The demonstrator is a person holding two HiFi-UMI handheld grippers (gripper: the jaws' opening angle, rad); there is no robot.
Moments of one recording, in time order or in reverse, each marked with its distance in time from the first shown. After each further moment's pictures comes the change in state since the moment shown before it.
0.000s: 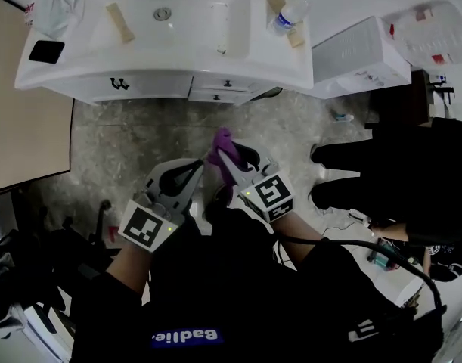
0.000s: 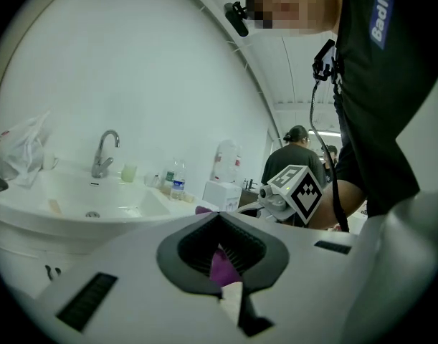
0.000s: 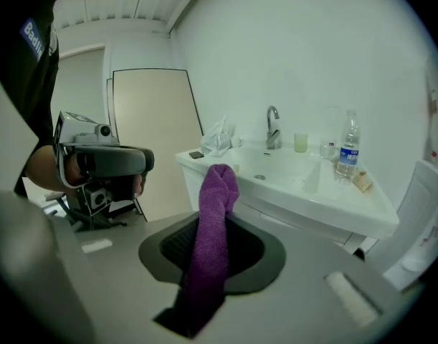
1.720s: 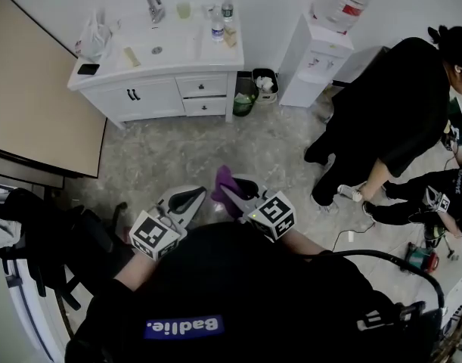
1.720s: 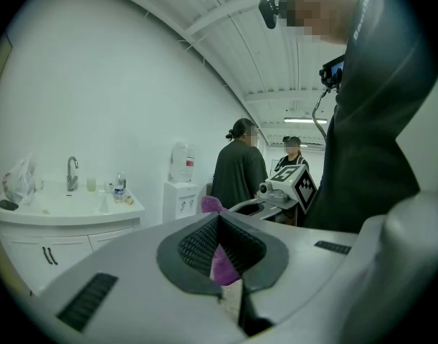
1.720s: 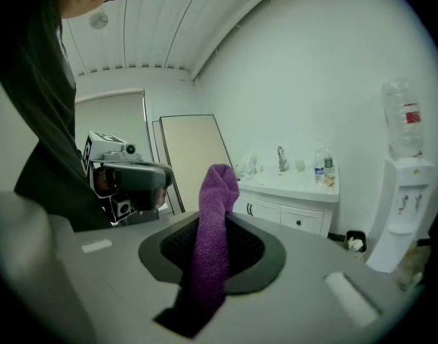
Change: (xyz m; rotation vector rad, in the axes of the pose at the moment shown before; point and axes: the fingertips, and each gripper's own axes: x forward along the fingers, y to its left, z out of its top) left arm -0.090 -0.462 0.024 0.121 0.050 -0.029; right arm -0.437 0.191 -0.094 0.035 -0.220 0.154
